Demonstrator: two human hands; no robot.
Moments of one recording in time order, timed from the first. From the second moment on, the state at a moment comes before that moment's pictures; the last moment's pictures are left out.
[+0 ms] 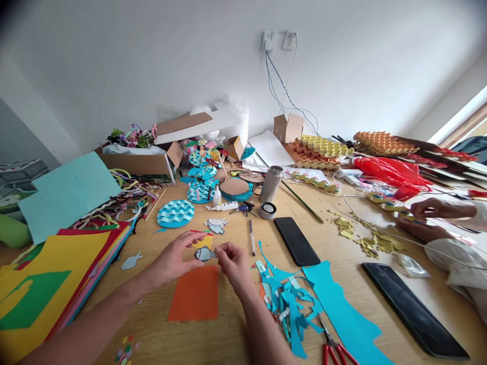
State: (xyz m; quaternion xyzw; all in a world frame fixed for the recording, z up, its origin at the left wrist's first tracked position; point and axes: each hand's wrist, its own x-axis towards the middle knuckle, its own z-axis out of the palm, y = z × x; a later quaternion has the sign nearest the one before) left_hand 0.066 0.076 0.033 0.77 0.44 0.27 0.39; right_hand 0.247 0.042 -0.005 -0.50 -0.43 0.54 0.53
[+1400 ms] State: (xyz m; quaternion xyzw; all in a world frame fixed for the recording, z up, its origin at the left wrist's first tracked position) left_hand 0.084 0.064 0.030 0.88 0.39 0.24 0.15; right_hand 0.252 0.044 -0.001 -0.51 -0.41 0.57 0.49
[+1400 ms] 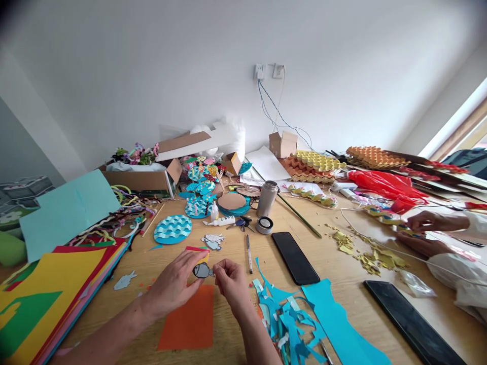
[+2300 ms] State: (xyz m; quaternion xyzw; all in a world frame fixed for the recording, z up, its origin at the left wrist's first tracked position) left_hand 0.059 0.034 0.020 0.86 0.43 0.17 0.21; right_hand 0.270 0.043 -0.014 -0.58 -0.68 0.33 0.31
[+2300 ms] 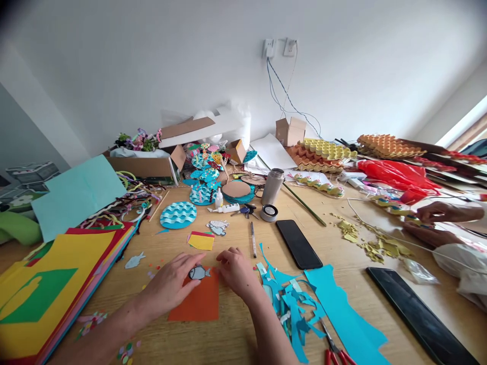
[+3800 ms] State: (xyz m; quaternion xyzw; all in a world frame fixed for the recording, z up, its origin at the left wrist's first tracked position) left_hand 0.084 0.030 -0.003 0.88 0.44 0.09 0.13; right_hand 0.275 0.044 -0.016 -0.58 -0.73 0.27 0.25
